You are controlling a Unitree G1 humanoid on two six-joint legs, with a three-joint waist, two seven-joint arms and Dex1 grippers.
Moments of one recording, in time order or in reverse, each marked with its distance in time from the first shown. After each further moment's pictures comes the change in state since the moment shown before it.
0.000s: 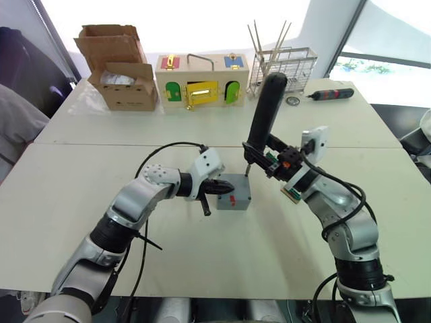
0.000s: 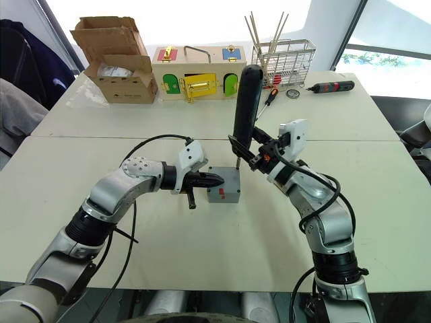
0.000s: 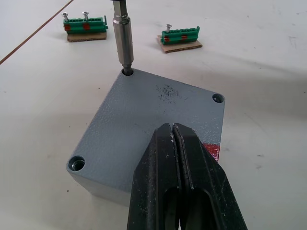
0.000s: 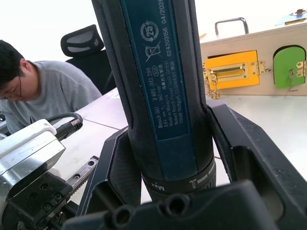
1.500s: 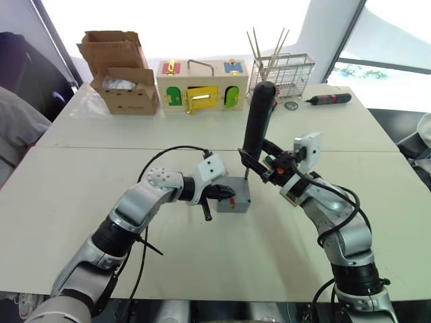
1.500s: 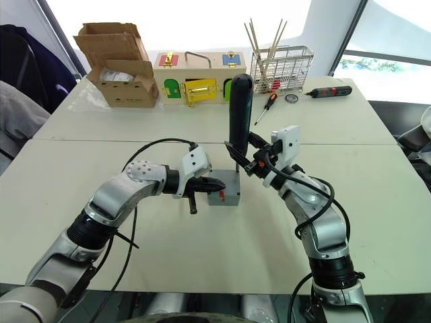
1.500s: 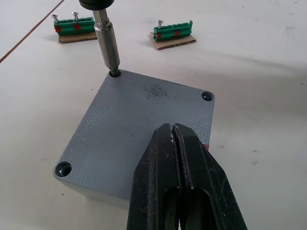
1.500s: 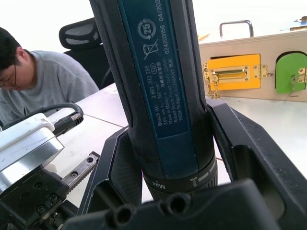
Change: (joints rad) left arm 0.012 0.000 -0.031 -0.020 0.032 0.001 0.003; right arm 0.038 0.006 0.048 -0.004 -0.077 -0.050 -0.006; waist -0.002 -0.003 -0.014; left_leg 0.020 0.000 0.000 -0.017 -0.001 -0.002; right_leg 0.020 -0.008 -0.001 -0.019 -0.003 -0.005
